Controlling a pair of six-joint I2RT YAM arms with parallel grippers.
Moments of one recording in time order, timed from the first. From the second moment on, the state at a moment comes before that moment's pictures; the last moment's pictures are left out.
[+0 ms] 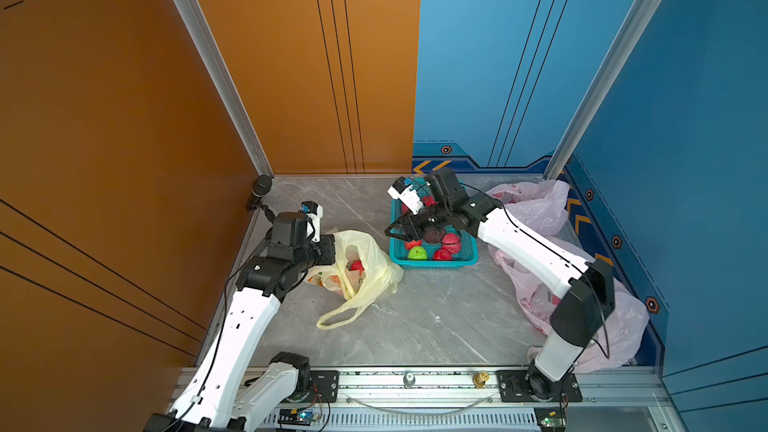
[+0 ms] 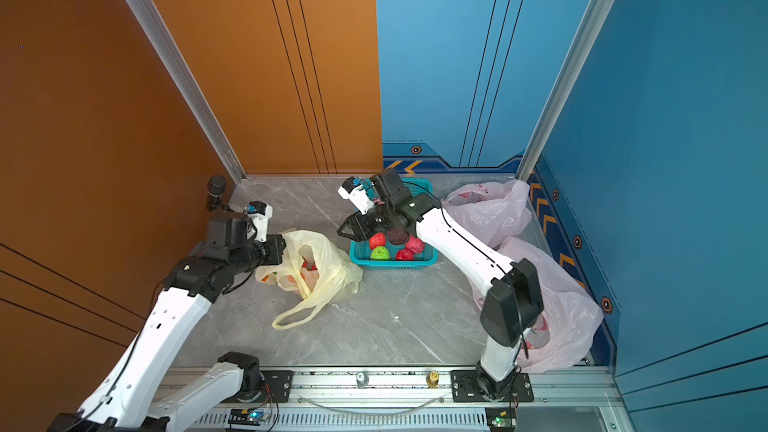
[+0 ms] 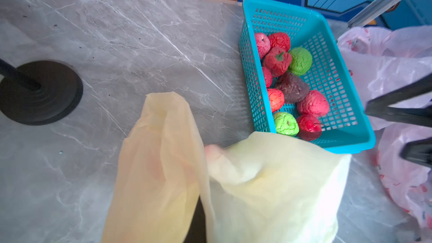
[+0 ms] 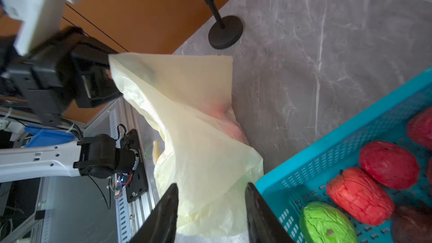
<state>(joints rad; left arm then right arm) -0.18 0.92 0.96 -0.73 0.15 -0.32 0.68 1.66 1.58 -0.59 -0.56 0.11</state>
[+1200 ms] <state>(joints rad) -0.10 0.75 0.70 -0.59 0.12 -0.64 1.10 2.21 1.82 -0.56 0.32 0.24</state>
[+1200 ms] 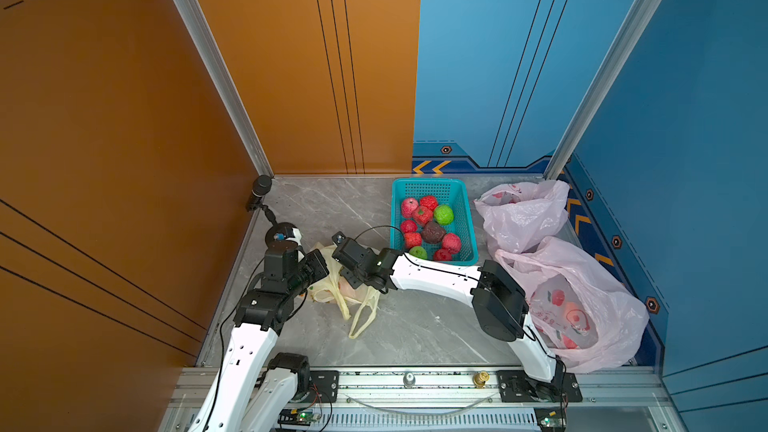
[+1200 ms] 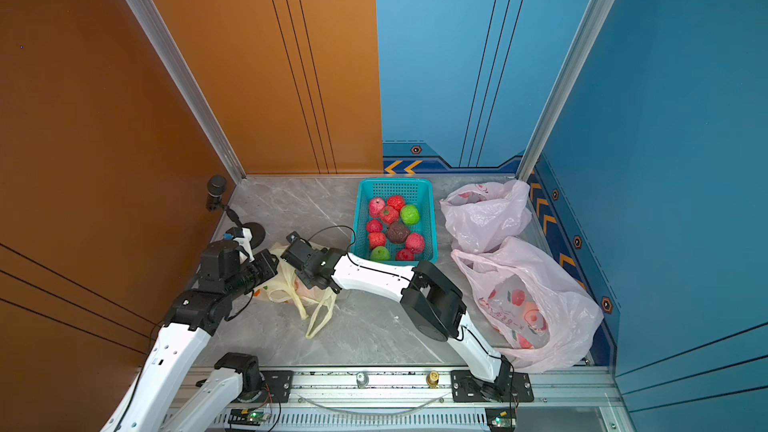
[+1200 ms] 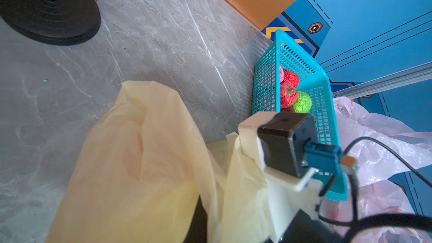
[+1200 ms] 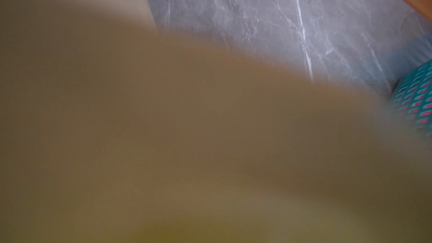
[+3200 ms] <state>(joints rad) -0.27 0.96 0.85 -0.55 0.01 -0.53 1.01 1.77 1.45 -0.57 -0.29 0.17</state>
